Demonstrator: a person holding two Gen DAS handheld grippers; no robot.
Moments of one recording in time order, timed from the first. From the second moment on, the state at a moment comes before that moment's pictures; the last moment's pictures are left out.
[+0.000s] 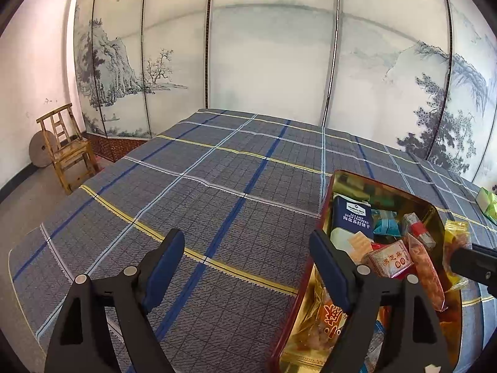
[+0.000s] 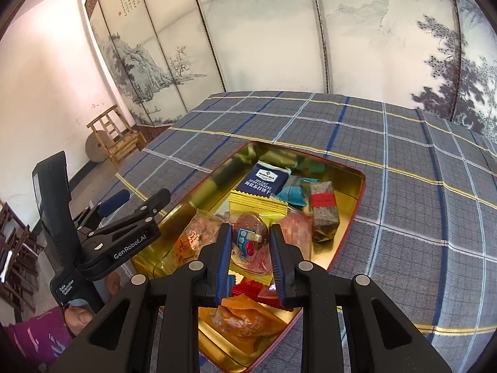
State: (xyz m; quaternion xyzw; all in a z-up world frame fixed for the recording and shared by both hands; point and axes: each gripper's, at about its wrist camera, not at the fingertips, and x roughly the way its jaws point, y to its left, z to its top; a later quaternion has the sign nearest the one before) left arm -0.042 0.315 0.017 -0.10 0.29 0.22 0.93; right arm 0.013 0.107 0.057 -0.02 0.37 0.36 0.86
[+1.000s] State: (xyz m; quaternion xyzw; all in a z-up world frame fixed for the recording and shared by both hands) left arm -0.042 0.324 0.015 -0.12 0.29 0.22 0.93; right arm 0.020 0.150 0.033 -0.04 0.40 0.36 0.84
